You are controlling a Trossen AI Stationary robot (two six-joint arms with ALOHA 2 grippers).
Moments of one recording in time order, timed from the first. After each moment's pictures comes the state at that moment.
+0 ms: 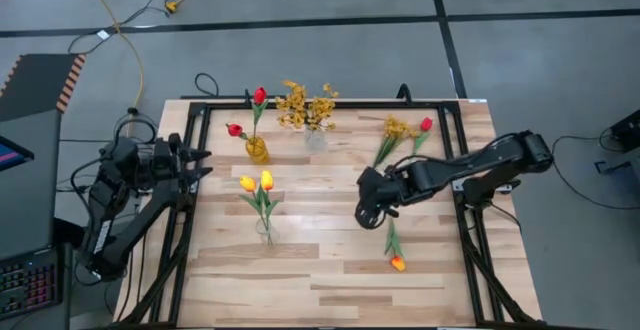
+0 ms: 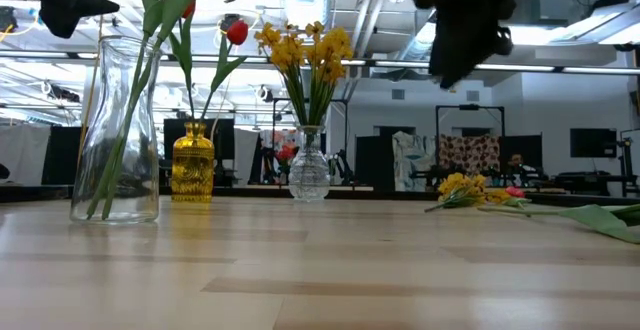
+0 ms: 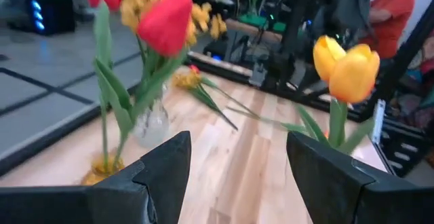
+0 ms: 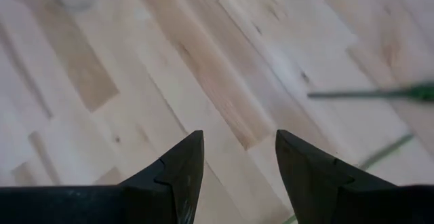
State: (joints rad) left arm 1.04 0.00 0.63 -0.81 0.76 -0.10; right arm 0.23 1.49 1.20 -0.84 0.24 0.81
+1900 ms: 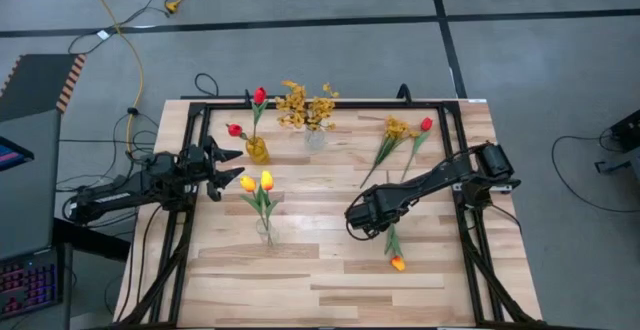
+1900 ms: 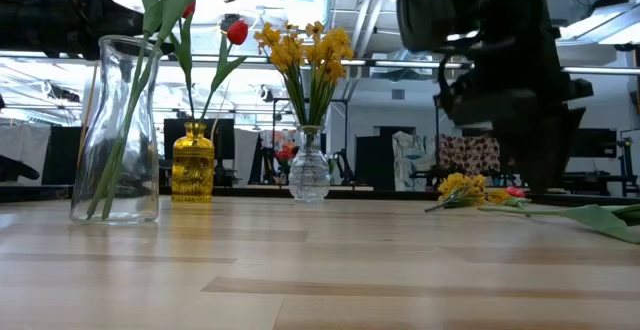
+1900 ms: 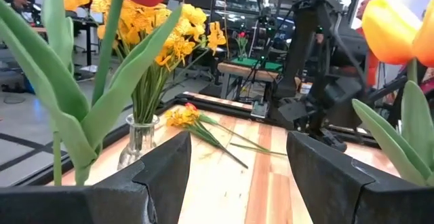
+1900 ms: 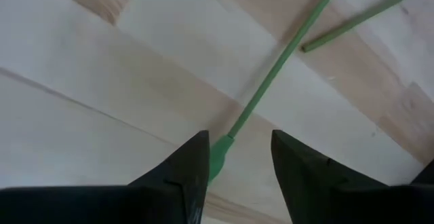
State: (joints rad) left arm 0.22 0.01 0.12 -0.04 -0.04 -0.16; right arm 0.24 1.83 1.20 -1.17 0.06 1.18
